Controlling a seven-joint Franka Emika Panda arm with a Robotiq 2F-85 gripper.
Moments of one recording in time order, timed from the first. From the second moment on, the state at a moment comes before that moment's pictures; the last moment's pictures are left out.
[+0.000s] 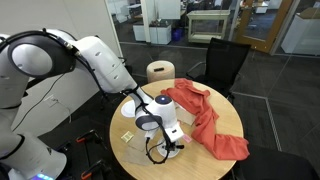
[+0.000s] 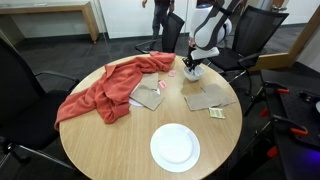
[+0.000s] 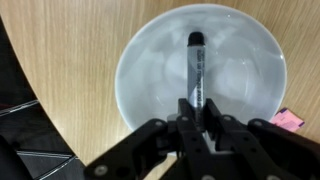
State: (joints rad) arm -0.11 0.75 -0.23 -2.04 0.14 2.86 0.49
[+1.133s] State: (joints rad) arm 0.14 0.39 -0.35 -2.23 0.08 2.93 0.49
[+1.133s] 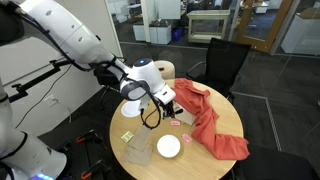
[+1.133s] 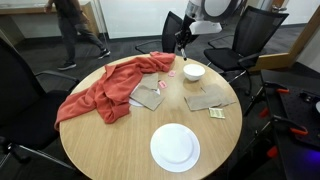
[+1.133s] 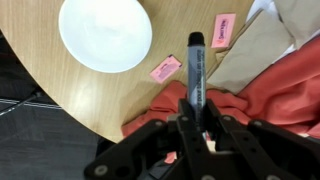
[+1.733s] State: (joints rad) arm 0.15 0.35 -0.13 -2.27 0.10 2.88 0.48
